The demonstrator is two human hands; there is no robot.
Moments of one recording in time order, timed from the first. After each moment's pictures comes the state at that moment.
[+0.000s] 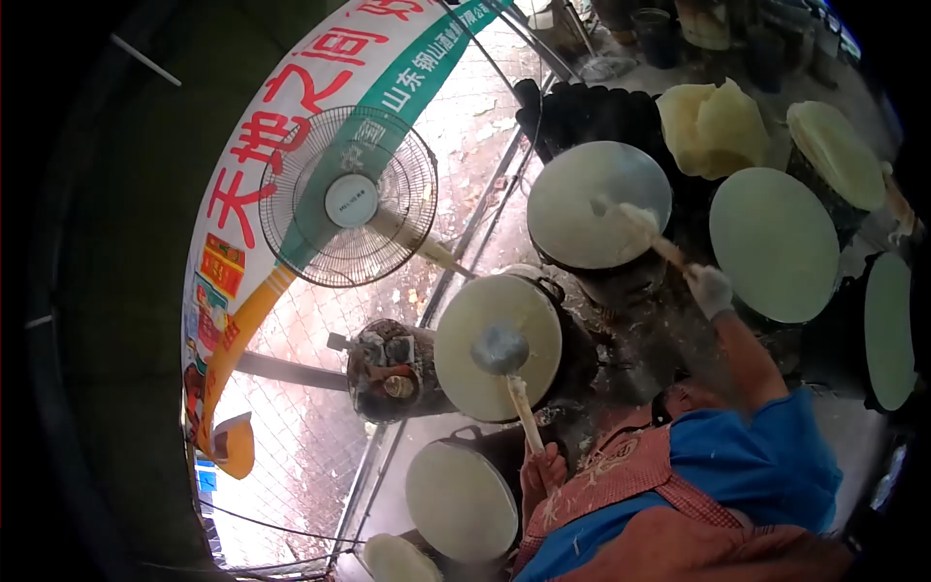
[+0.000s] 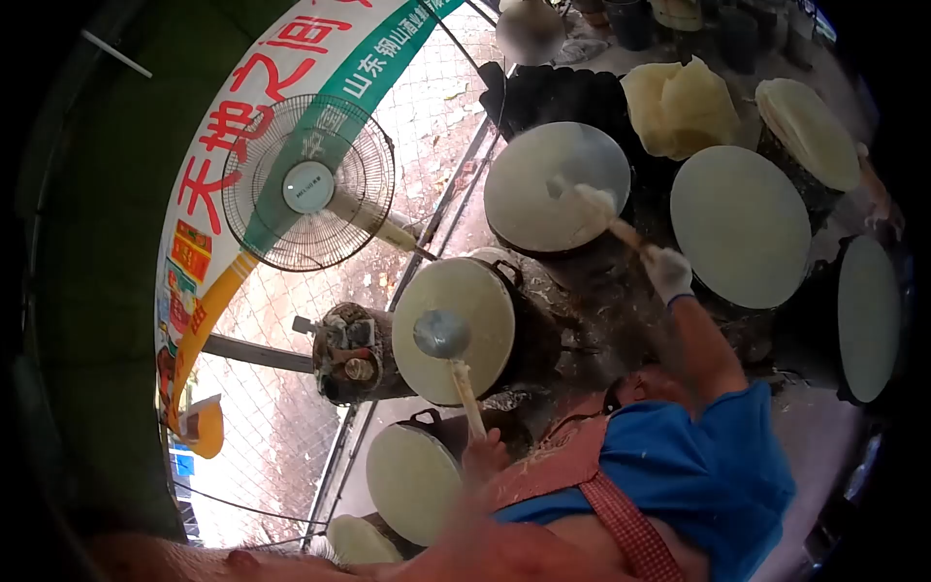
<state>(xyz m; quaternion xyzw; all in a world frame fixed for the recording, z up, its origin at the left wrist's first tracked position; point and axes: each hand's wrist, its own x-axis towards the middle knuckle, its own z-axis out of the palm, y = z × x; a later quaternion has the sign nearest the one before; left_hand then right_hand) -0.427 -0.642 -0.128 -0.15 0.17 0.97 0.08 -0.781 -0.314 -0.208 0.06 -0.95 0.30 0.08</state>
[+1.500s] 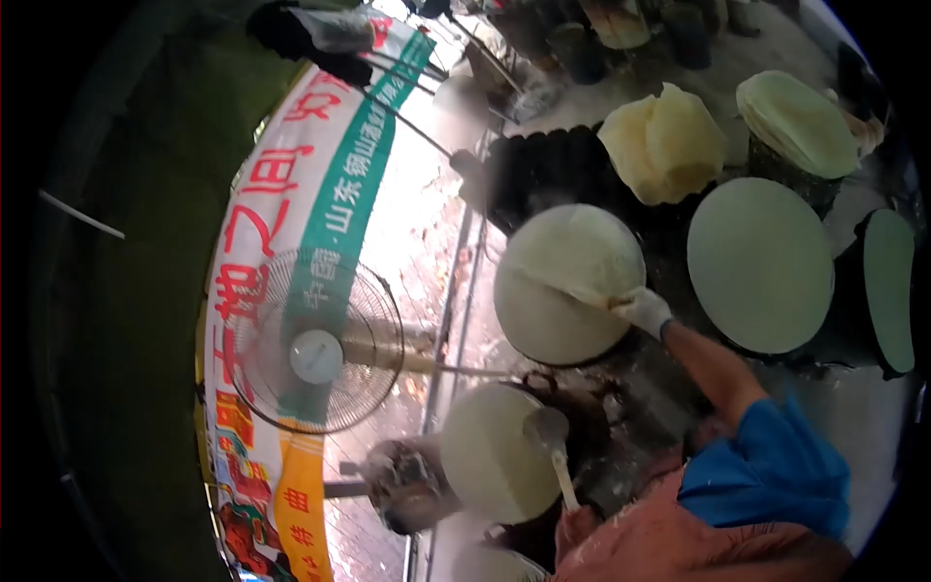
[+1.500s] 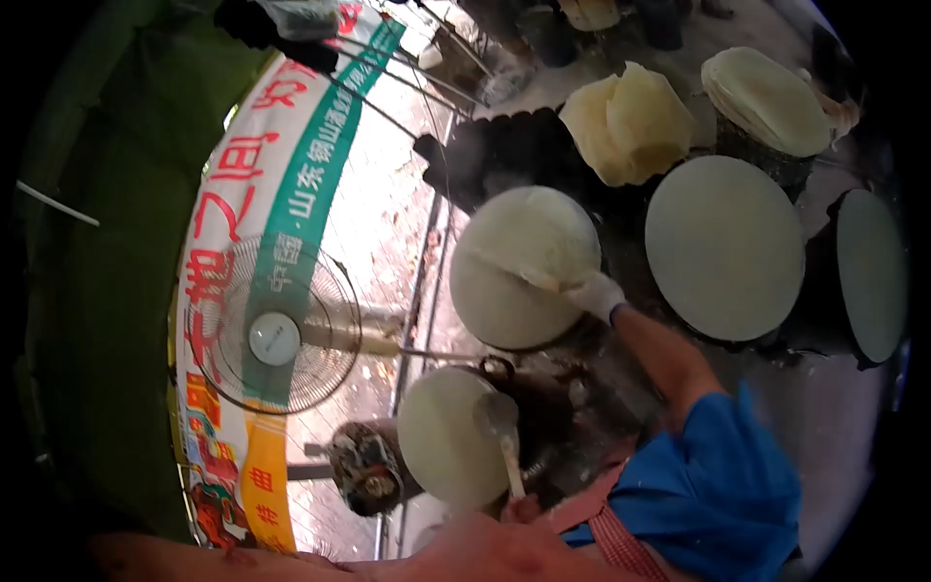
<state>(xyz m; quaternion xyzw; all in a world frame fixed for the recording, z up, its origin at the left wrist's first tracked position) -0.530 -0.605 -0.088 -0.29 0.01 0.93 0.24 -0.897 -0.321 -0.140 -0.06 -0.84 0.52 -0.10</state>
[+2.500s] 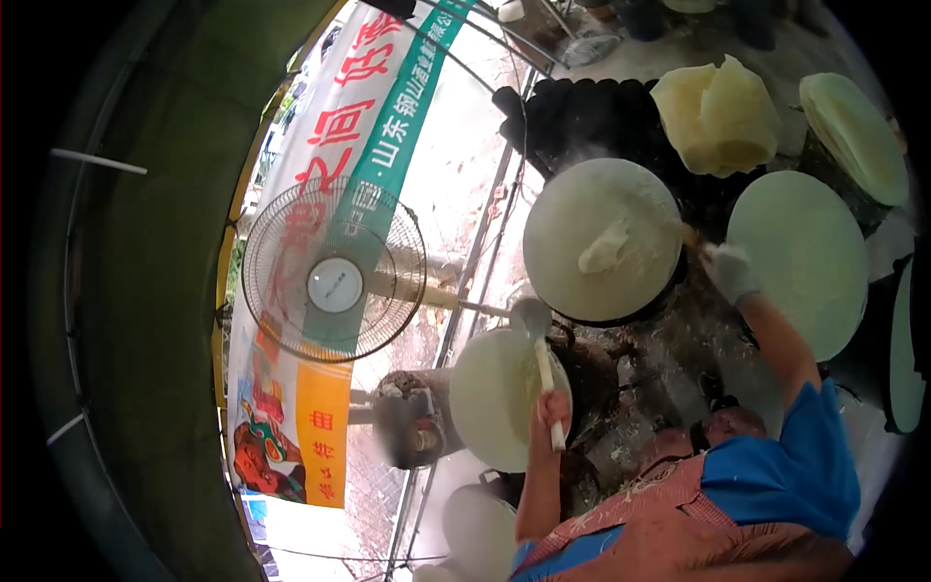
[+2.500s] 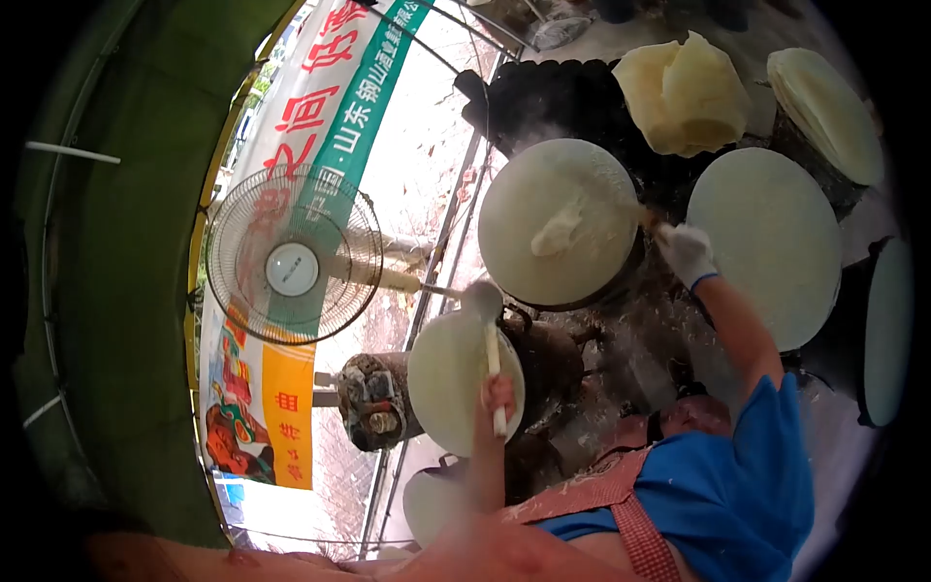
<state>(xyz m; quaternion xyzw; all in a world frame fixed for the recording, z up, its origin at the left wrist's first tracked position) -0.670 -0.591 -0.023 -0.31 0.02 0.95 0.09 -0.894 -0.208 -0.096 0.11 -0.95 0.24 0.15</state>
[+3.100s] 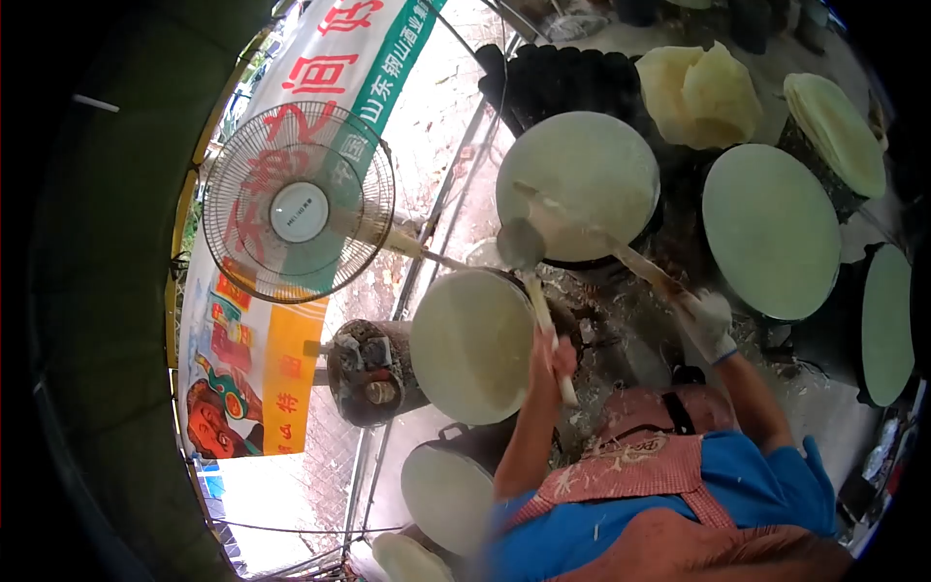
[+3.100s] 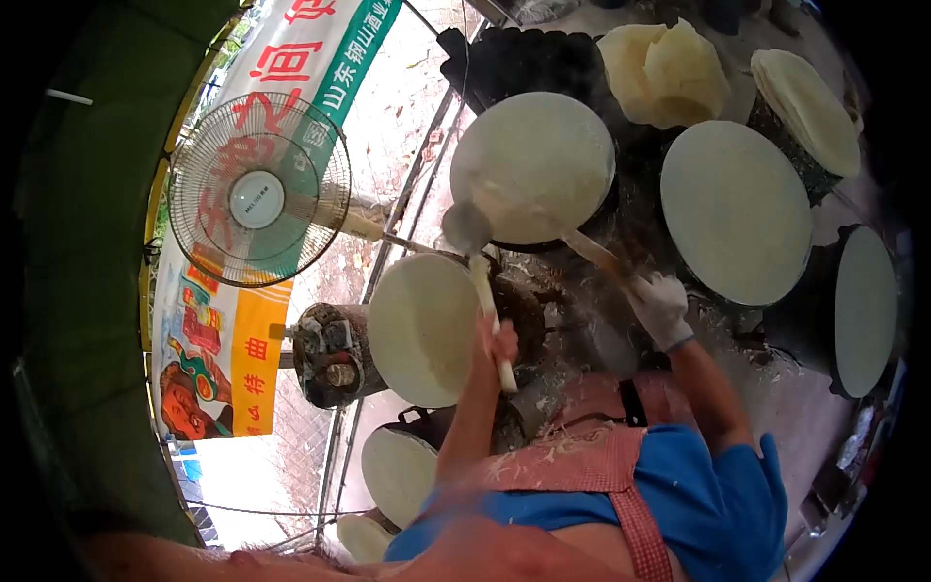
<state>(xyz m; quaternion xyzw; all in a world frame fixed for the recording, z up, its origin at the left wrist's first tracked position) -0.657 -0.554 -0.008 -0.30 0.22 0.91 0.17 -0.712 -0.248 -0.041 0.15 -0.94 0.22 0.22</state>
